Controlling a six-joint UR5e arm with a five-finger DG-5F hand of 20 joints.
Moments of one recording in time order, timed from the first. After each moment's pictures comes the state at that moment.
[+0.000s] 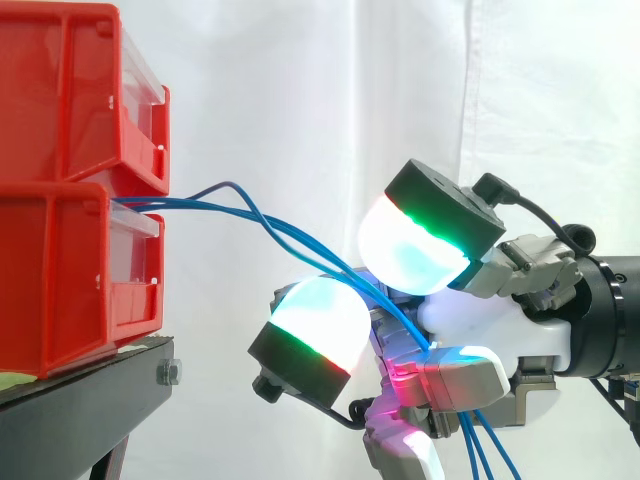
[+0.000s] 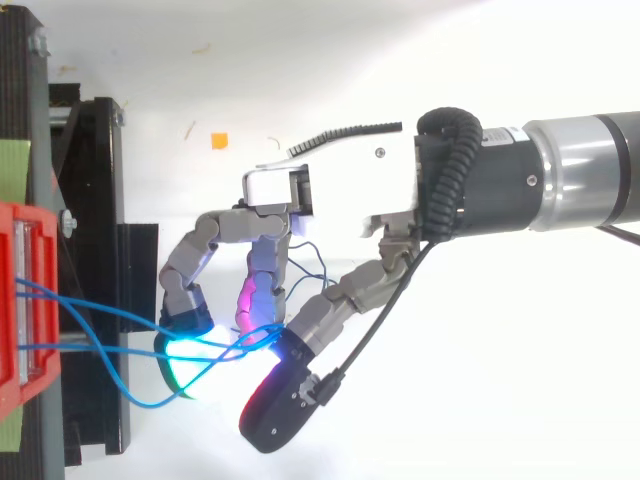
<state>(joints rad) 0.07 -2.36 -1.14 -2.77 -1.66 -0.14</state>
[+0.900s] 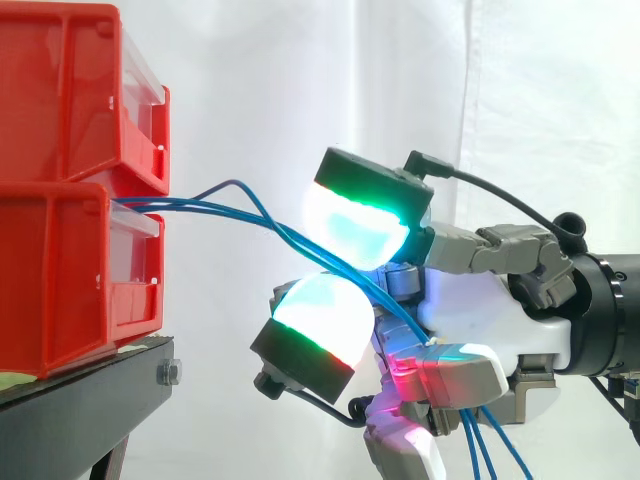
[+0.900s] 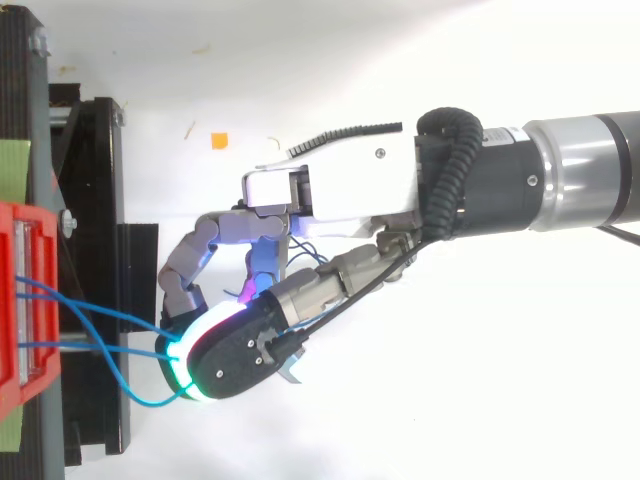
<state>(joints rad) 0.07 -2.36 -1.14 -2.77 -1.66 -0.14</state>
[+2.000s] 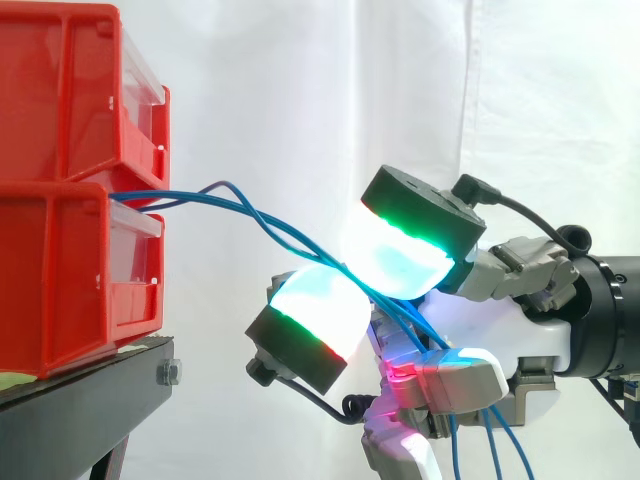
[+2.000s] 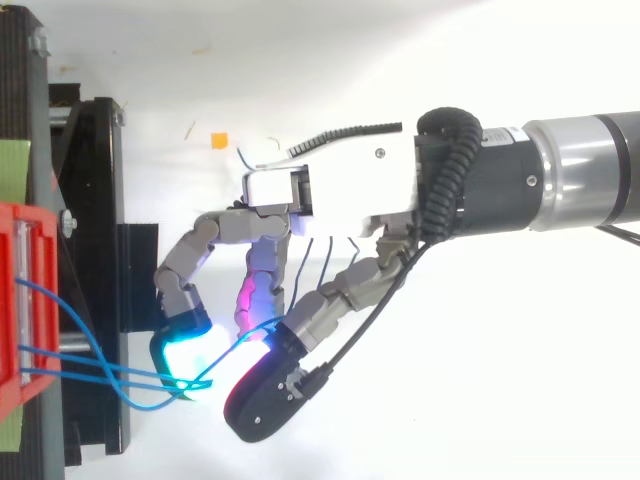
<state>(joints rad) 0.07 -2.37 -1.14 -2.77 -1.66 -0.14</state>
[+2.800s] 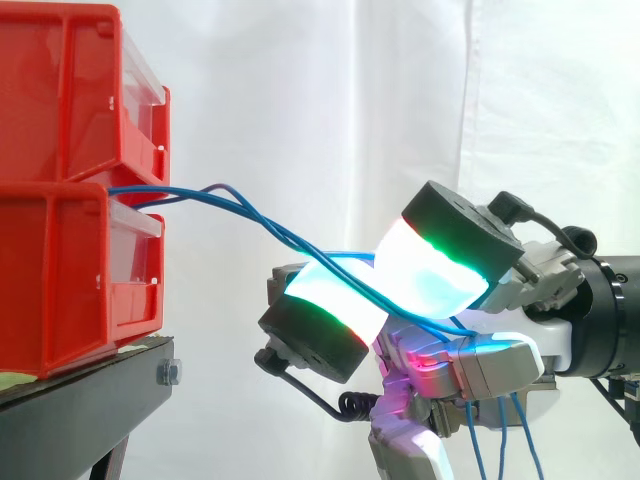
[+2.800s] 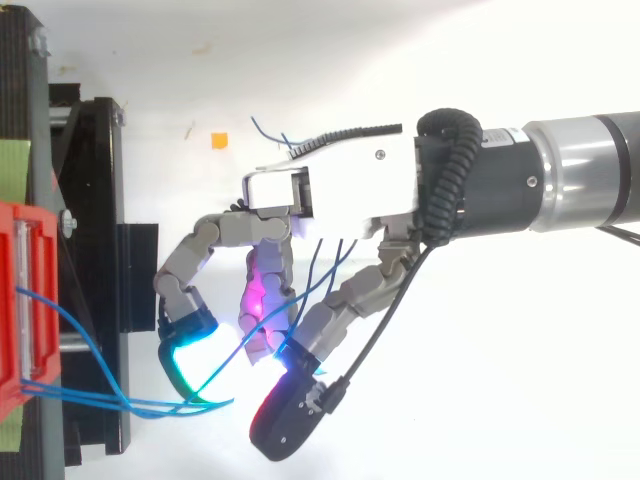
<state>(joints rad) 0.07 -2.36 -1.14 -2.77 -1.66 -0.14</state>
